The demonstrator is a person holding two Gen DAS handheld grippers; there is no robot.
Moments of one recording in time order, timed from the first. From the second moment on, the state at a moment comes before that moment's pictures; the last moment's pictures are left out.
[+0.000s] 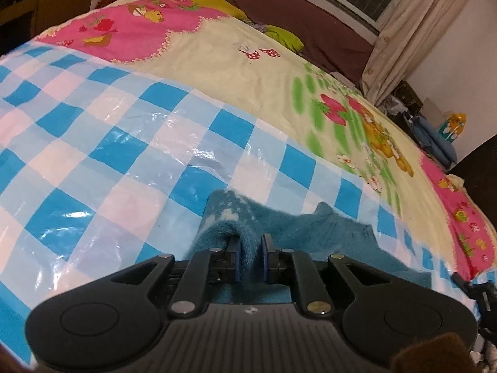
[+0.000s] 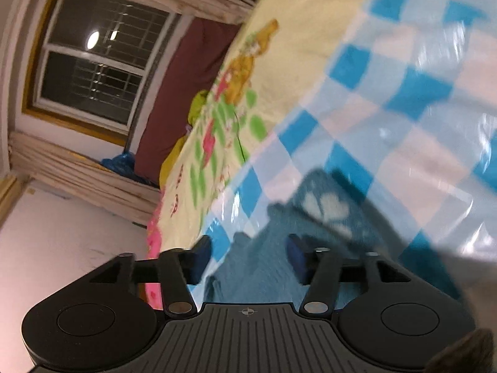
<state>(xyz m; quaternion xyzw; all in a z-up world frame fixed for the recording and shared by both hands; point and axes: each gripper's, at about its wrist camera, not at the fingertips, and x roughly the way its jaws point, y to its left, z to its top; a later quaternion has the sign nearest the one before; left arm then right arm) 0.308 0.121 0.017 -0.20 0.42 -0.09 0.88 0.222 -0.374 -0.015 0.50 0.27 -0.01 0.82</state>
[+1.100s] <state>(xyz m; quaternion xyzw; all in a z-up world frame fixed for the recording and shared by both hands) 0.247 0.098 -0.008 0.01 0.40 -0.05 0.91 0.176 -0.355 -0.025 0.28 0.36 -0.02 0.89</state>
